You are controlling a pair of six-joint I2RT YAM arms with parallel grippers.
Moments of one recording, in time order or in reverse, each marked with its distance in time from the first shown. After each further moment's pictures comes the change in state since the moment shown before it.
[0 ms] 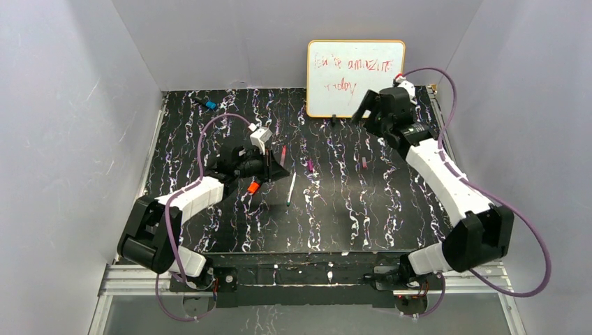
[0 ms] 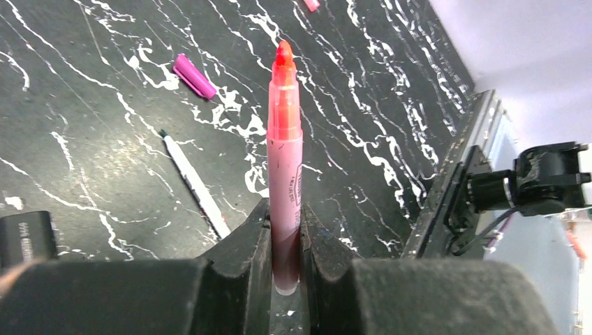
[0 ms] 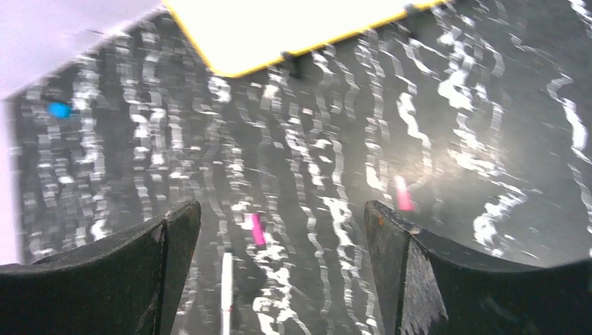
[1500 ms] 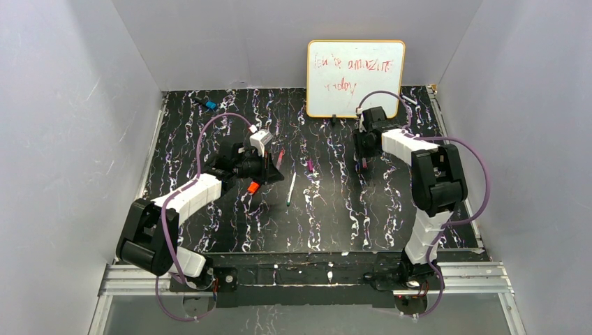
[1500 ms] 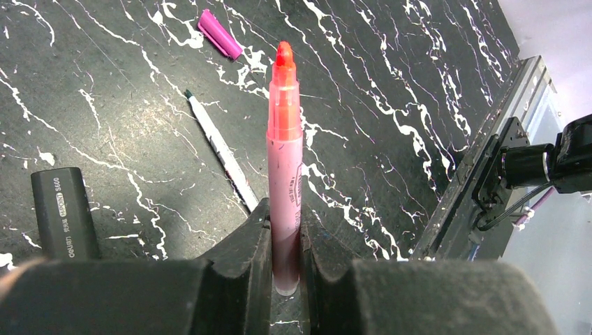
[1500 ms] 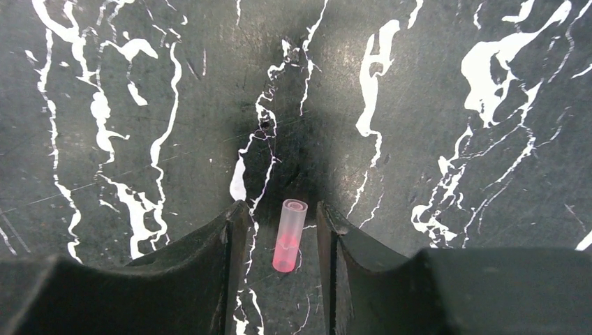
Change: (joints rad) left arm 0.023 -0.017 0.070 -0.259 -0.030 0.156; right arm -0.161 0.506 -0.047 0.069 -0.183 -0.602
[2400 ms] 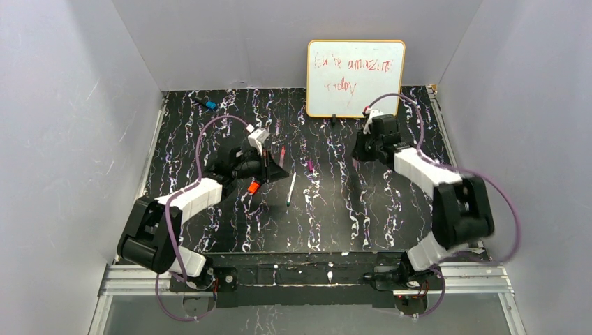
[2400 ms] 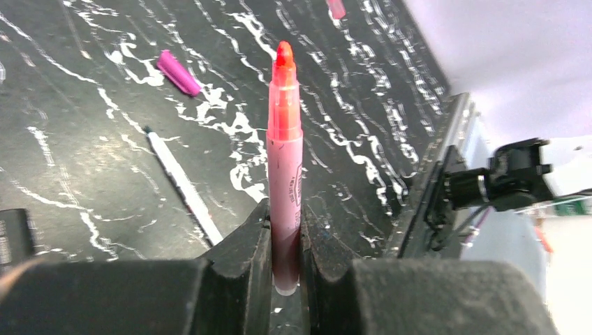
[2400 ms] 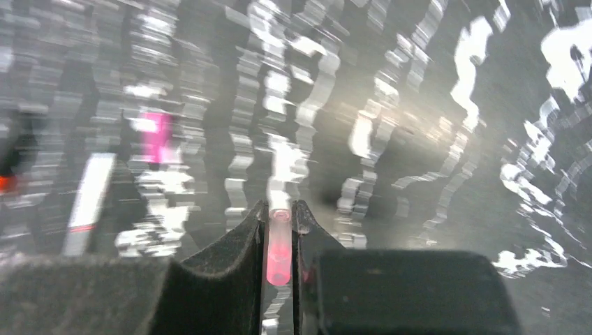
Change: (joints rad) left arm 0.002 0.014 -0.035 0.163 0.061 -0.114; right arm 0.005 -0.226 -0.229 0.147 -0.166 0.137
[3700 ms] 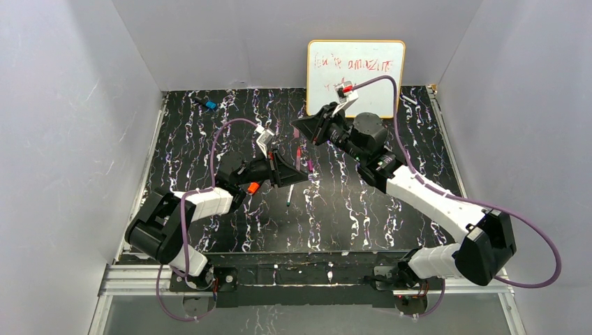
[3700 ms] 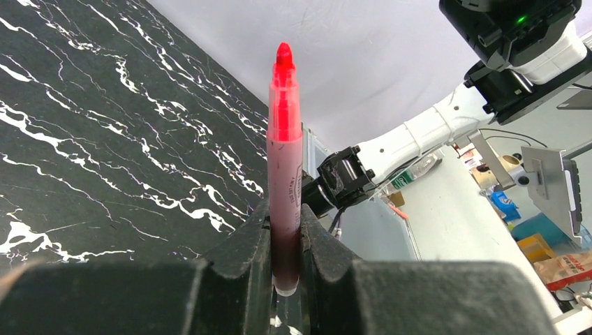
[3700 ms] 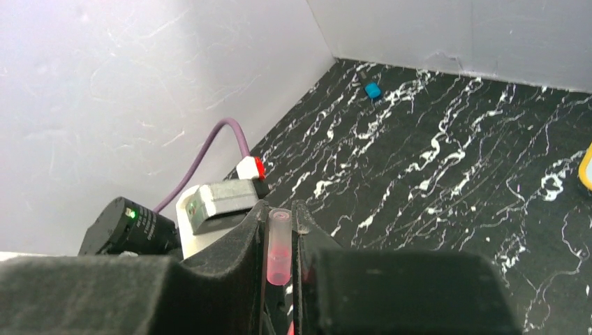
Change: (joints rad) left arm -0.126 0.085 -0.159 0.939 0.216 -0.602; right arm 0.463 -0.336 0.054 0.538 0.002 0.307
